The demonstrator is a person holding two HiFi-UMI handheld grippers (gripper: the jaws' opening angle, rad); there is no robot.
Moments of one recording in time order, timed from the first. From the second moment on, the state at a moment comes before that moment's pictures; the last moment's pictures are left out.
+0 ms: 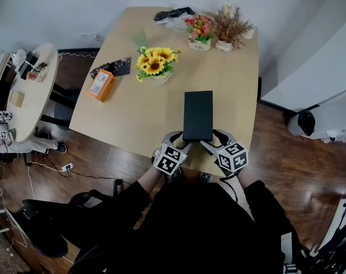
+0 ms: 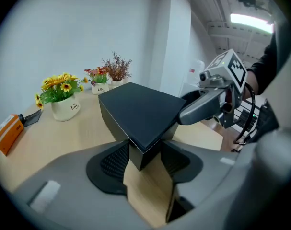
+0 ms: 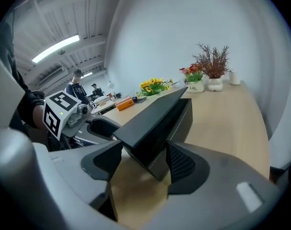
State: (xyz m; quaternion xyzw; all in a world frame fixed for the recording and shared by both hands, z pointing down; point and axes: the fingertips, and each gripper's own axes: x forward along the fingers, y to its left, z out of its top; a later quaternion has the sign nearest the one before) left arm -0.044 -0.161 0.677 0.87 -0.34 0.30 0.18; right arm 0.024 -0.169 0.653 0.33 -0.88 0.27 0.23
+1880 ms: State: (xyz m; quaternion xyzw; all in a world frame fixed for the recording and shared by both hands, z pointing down) left arm -0.042 -0.163 0.677 0.86 -0.33 0.37 0.08; right arm 0.027 -0.174 0.670 0.33 -0.86 0.26 0.29
